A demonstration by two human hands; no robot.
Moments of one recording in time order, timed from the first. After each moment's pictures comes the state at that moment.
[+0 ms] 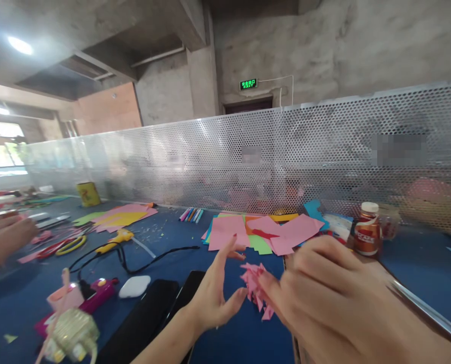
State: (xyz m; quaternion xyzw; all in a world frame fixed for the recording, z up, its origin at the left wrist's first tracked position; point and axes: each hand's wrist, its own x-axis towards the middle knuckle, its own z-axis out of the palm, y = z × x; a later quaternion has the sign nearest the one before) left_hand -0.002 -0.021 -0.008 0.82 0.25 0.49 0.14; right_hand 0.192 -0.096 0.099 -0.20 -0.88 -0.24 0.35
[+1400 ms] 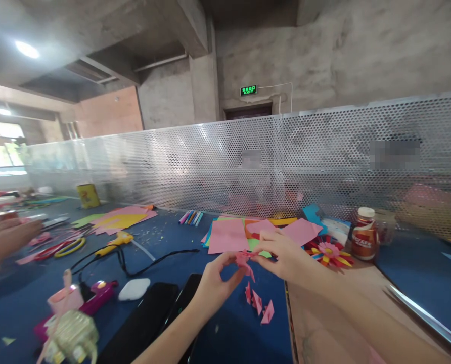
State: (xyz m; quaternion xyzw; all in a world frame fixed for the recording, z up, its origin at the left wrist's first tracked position) left_hand 0.006 -0.012 -0.001 0.72 0.35 0.52 0.30; right_hand 0.189 0.003 0.057 -0.28 -0.91 -0.05 0.32
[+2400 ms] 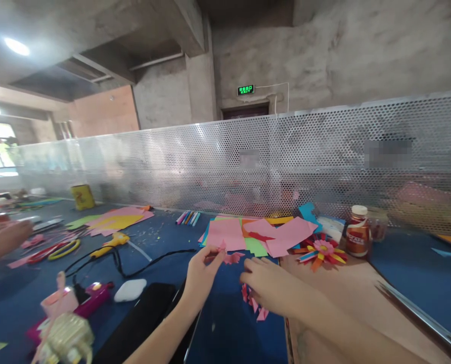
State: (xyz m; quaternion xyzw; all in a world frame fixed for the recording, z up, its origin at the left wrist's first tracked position) left_hand -0.004 0.004 -0.002 0.60 0.45 0.60 0.28; right_hand 0.170 -0.013 0.030 -0.36 -0.93 -0.11 0.05
